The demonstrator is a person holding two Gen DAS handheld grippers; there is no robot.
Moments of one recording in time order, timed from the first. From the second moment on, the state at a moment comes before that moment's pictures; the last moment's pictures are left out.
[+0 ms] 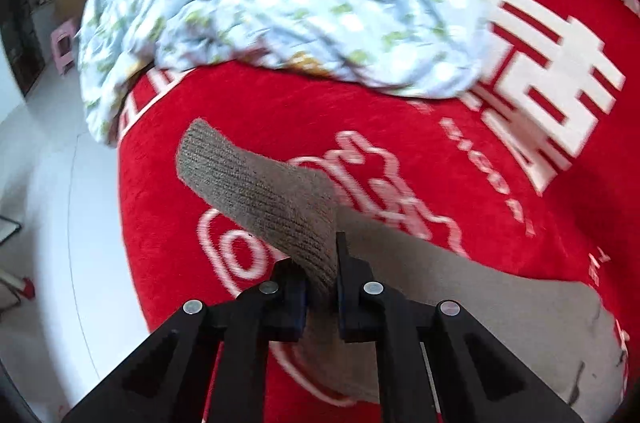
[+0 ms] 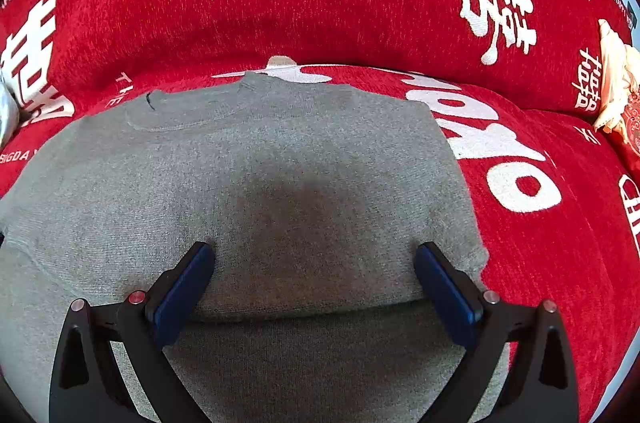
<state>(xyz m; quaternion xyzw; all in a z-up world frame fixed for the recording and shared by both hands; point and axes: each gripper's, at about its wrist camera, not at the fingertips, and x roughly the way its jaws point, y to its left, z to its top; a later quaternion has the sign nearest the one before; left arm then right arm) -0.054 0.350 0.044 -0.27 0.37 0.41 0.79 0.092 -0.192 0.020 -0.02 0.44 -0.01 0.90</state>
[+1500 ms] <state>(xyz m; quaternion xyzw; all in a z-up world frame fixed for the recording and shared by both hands) 0.099 0.025 0.105 -0.09 0.46 0.17 0.87 0.075 -0.194 0.030 -0.01 0.44 0.02 0.90</state>
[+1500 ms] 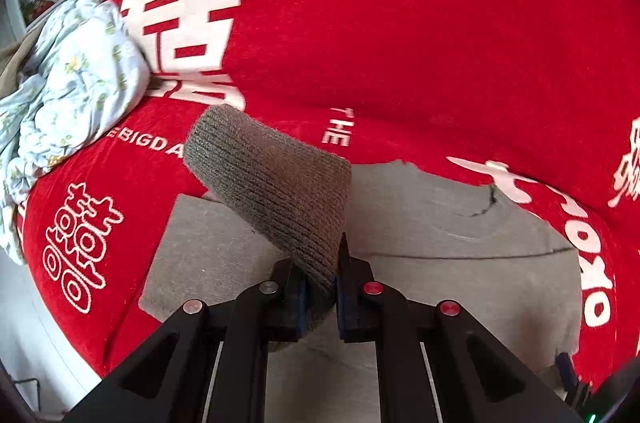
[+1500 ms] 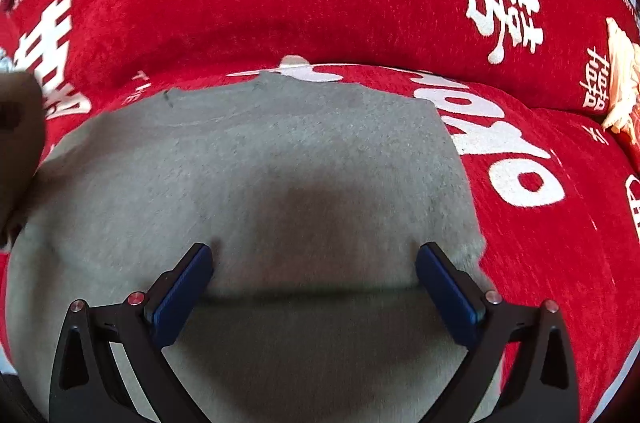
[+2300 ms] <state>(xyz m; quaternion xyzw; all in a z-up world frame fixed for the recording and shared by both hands) 0.112 -0.106 0.117 -0.02 0.46 0.10 0.88 0.004 -0.200 0.017 -0.05 0.41 0.07 0.91</state>
